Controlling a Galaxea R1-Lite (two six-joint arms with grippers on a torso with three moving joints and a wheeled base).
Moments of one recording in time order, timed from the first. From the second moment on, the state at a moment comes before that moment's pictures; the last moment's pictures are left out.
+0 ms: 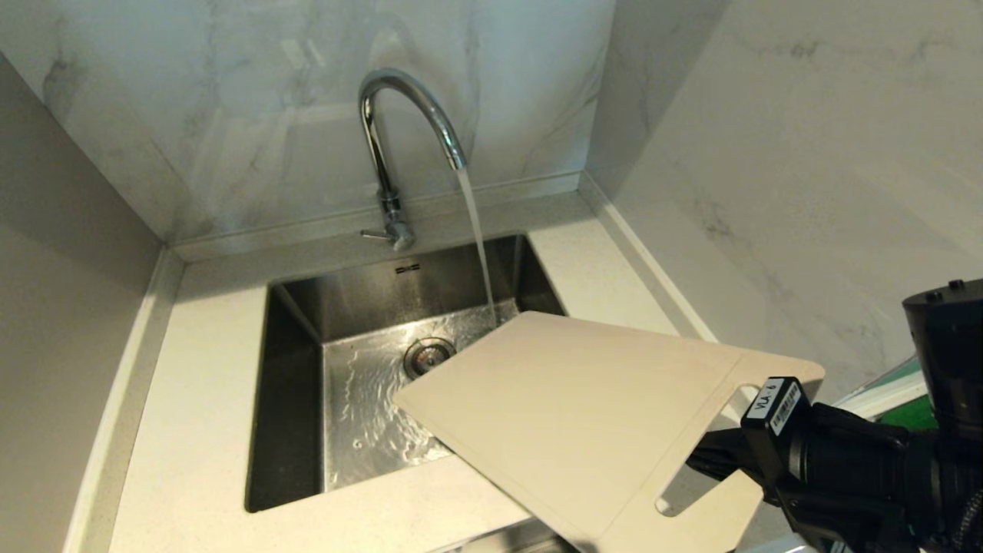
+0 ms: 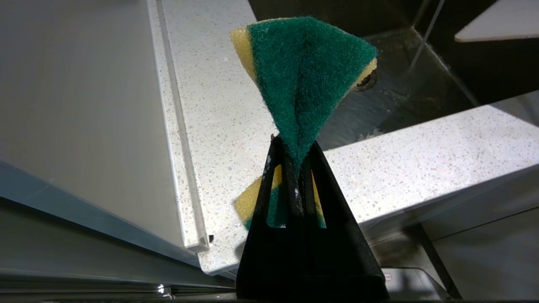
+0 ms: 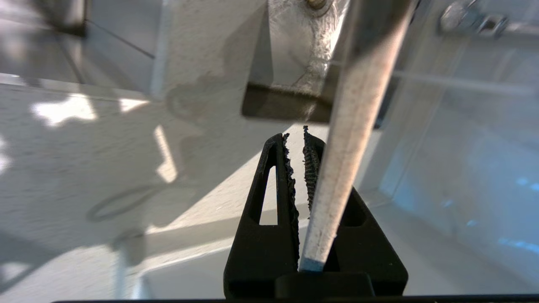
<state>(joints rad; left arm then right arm) 0.00 0.00 0.00 0.01 0.00 -0.02 0.43 1.21 -0.77 0.15 0.17 -1.85</state>
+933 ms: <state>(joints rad) 0.00 0.00 0.00 0.01 0.00 -0.02 0.43 1.46 -1.01 0.16 0.33 -2.21</state>
